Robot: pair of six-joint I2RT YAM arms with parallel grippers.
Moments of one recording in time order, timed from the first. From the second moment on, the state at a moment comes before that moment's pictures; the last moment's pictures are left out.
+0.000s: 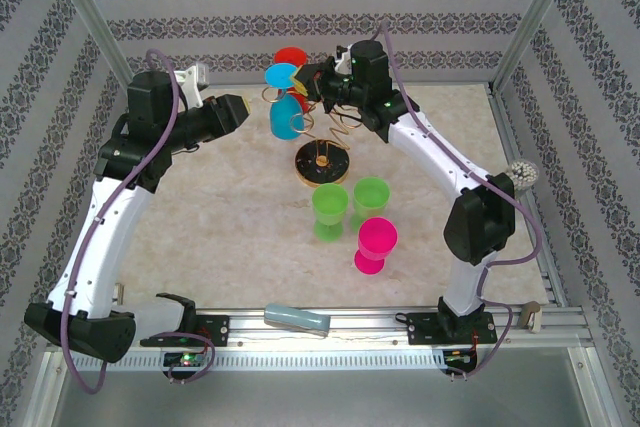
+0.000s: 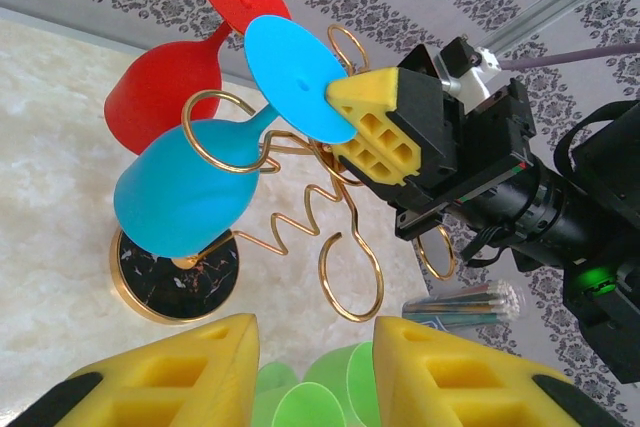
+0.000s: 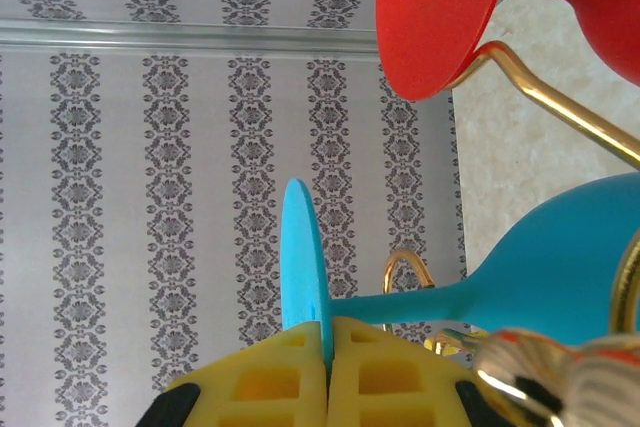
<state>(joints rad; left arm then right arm) -0.20 1.22 1.50 -0.70 0.42 -0.61 0.48 1.85 1.74 -0.09 -0.55 1.41</state>
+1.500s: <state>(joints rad) -0.20 1.17 1.49 -0.70 0.42 -0.61 0.50 1.84 1.73 -0.08 -0.43 1.51</state>
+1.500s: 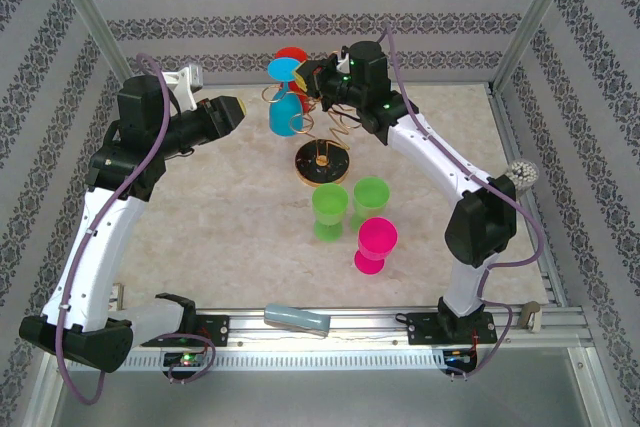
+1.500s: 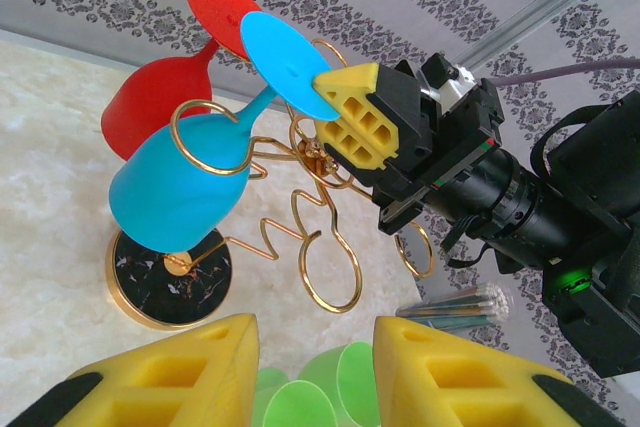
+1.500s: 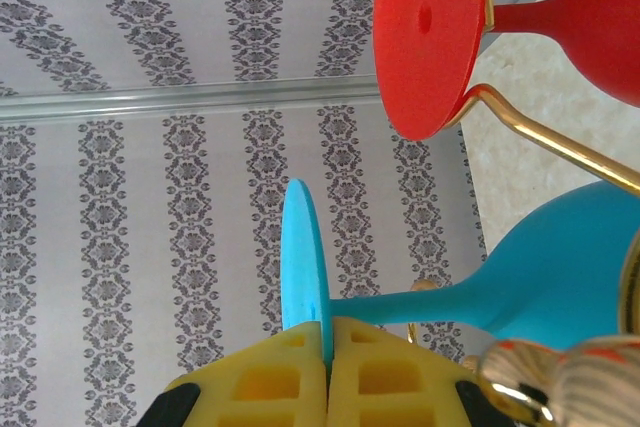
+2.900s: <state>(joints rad) -0.20 1.12 1.46 -0.68 0.41 -0.61 0.54 1.89 1.81 -0.13 -0.36 1.59</state>
